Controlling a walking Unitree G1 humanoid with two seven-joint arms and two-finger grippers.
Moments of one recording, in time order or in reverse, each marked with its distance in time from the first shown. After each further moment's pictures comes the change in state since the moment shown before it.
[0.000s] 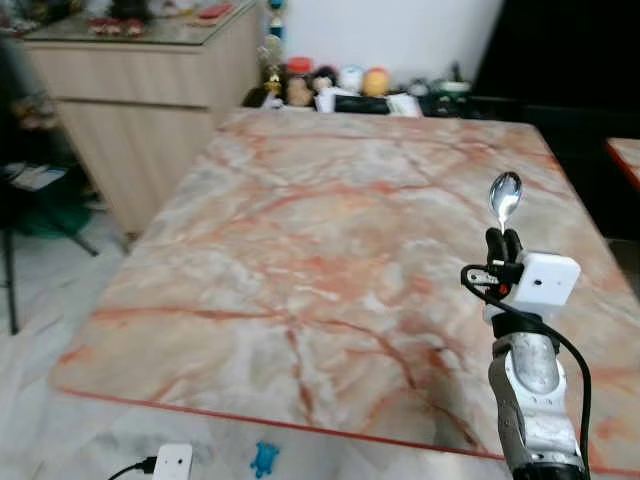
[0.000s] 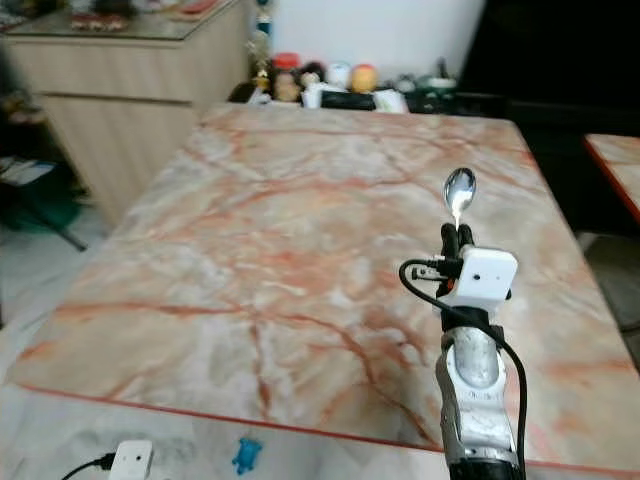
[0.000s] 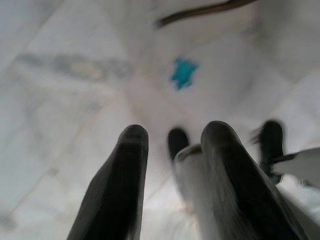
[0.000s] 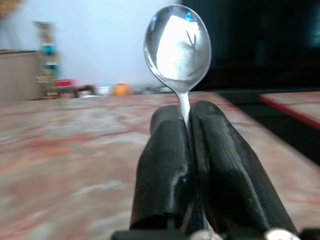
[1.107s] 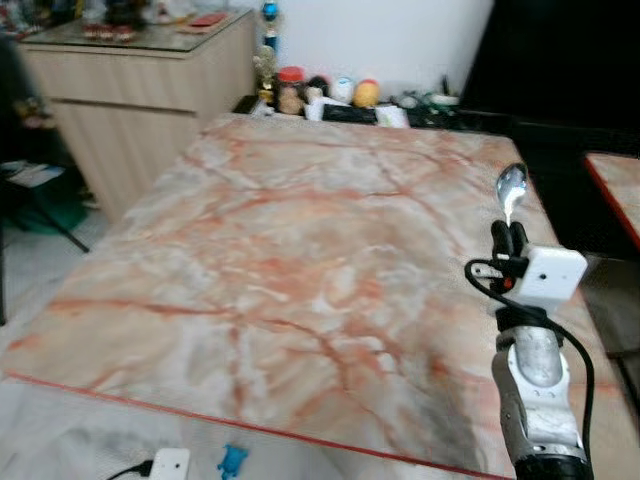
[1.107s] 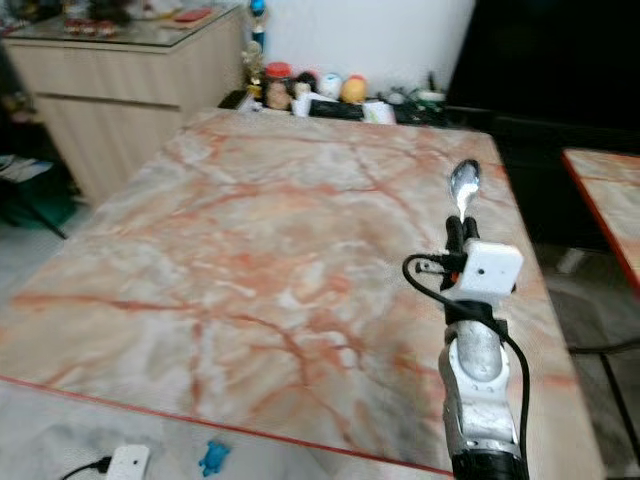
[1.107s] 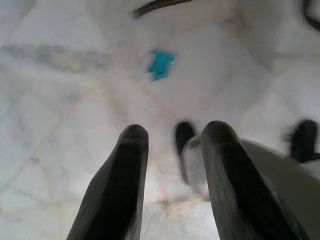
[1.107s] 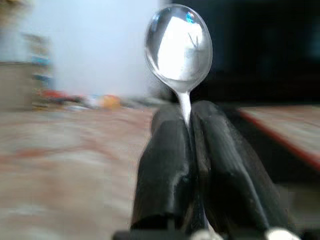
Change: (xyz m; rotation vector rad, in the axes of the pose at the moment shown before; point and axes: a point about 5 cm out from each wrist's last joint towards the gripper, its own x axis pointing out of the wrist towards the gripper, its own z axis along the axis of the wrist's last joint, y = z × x) left arm -0.002 0.007 -0.007 0.020 0.024 0.016; right arm 0.008 -0.001 0.007 -0.016 -0.039 0.009
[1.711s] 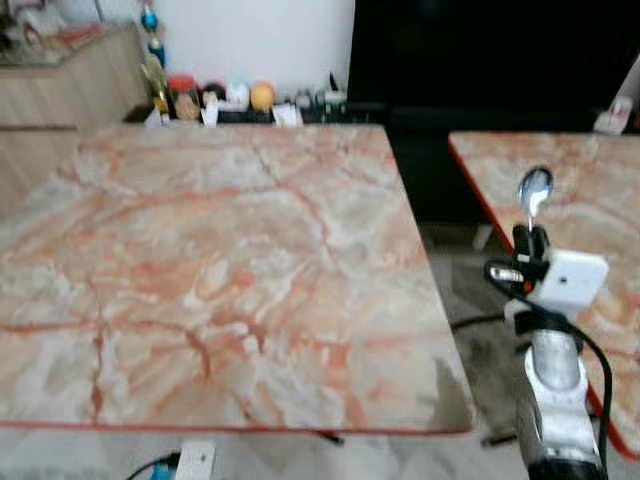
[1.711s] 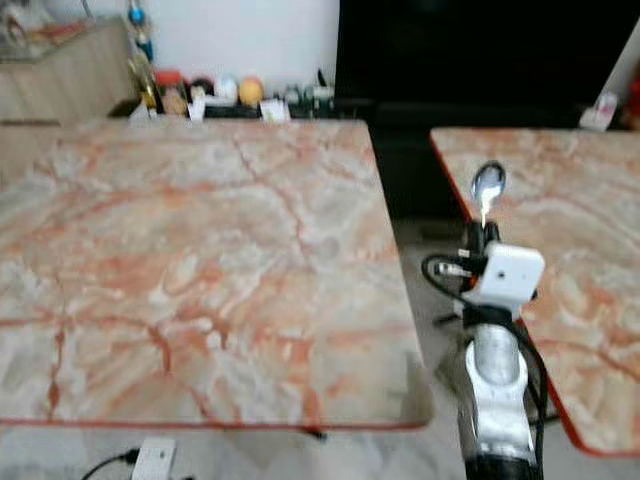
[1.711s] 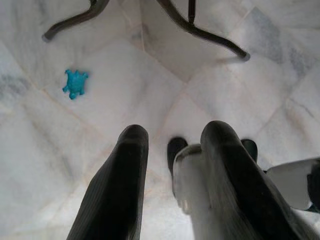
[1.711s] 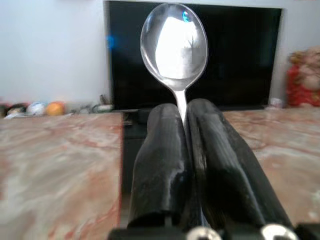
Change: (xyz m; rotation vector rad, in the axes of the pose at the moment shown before) left arm 0.002 -0.017 0.006 -0.008 -0.022 -0.035; right arm -0.001 -0.002 0.000 0.004 -0.004 -0.017
